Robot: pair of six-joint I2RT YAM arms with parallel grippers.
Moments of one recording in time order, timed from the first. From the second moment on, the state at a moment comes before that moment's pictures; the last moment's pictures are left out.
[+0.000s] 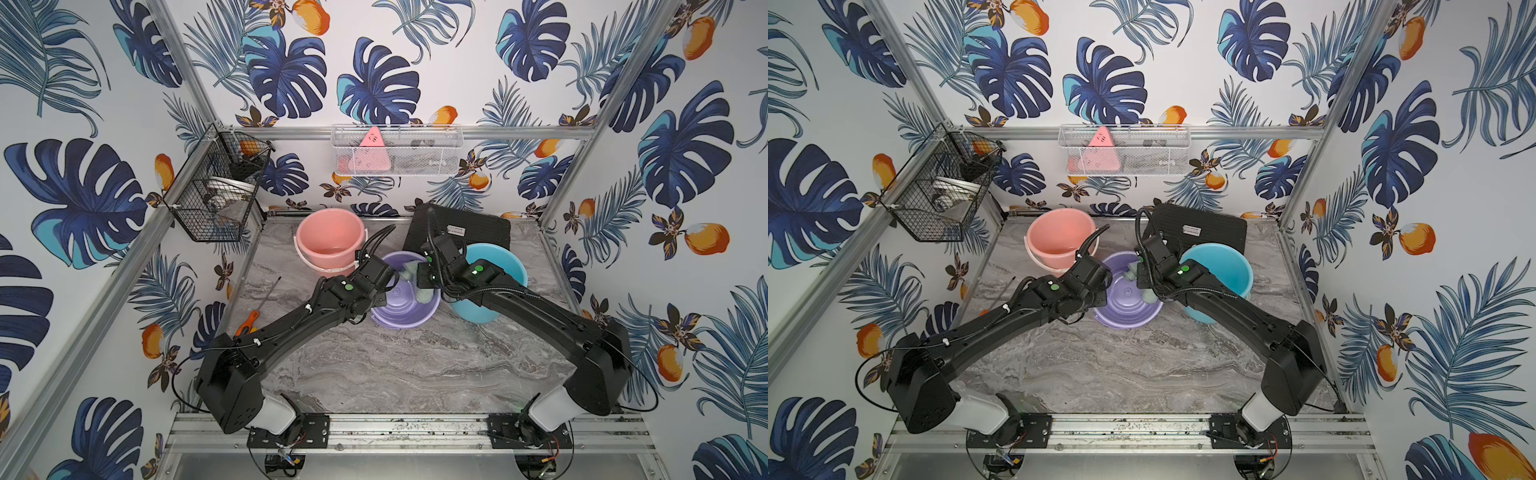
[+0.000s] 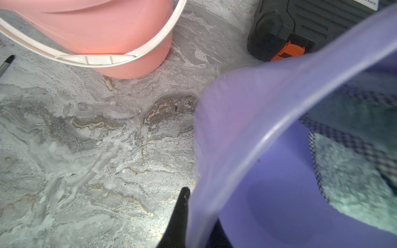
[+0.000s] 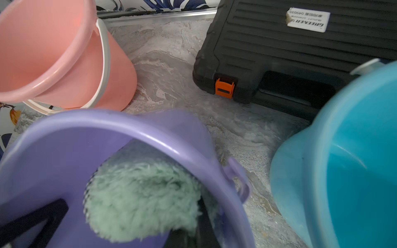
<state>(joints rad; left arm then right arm) -0.64 1.63 1.21 -0.75 -0.39 -0.73 0.75 1.55 1.38 -0.64 0.31 0.56</state>
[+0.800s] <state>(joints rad) -0.53 1.89 1.57 -0.93 -0.22 -0.73 0.75 0.81 0.91 -0.72 0.22 0.64</state>
